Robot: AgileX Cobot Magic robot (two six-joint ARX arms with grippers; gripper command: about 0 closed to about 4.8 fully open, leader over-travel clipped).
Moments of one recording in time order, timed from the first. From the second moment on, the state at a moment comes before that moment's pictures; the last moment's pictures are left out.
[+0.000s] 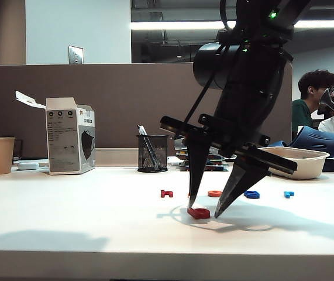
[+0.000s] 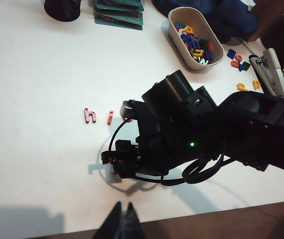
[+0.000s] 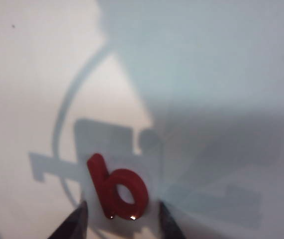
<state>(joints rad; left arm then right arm) -1.34 1.24 1.54 -1.10 -0.72 -1.00 0.59 1.83 1.20 -0.67 -0.25 0.61</state>
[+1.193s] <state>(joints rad) -1.34 1.24 1.54 -1.10 -0.72 -1.00 0.55 1.85 1.47 -0.77 -0.13 0.49</state>
